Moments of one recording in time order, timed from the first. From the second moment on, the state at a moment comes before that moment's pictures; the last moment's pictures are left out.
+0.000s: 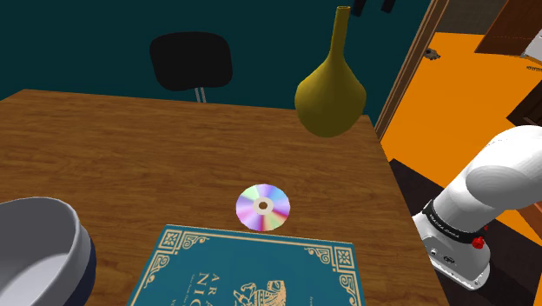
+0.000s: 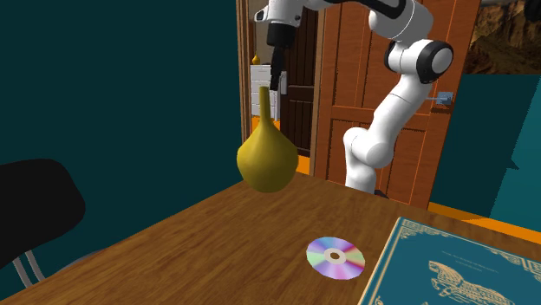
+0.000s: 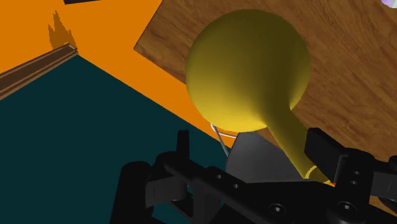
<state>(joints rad) -0.04 -0.61 0.22 -1.94 0.09 1.48 0.30</state>
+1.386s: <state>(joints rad) -0.05 -0.55 0.30 -1.94 0.10 1.54 0.44</state>
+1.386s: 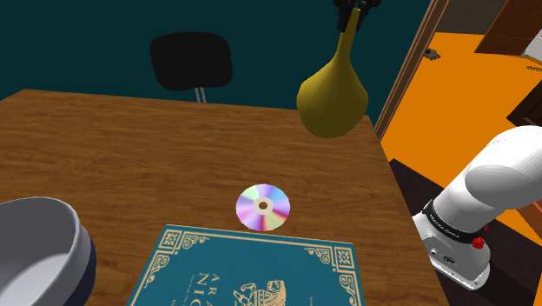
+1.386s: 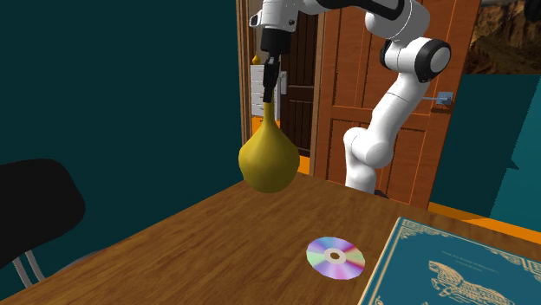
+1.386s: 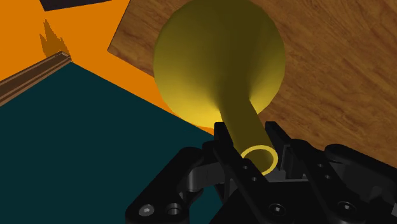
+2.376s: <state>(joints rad) -0.07 -0.46 0.30 -1.68 0.08 1.37 0.45</state>
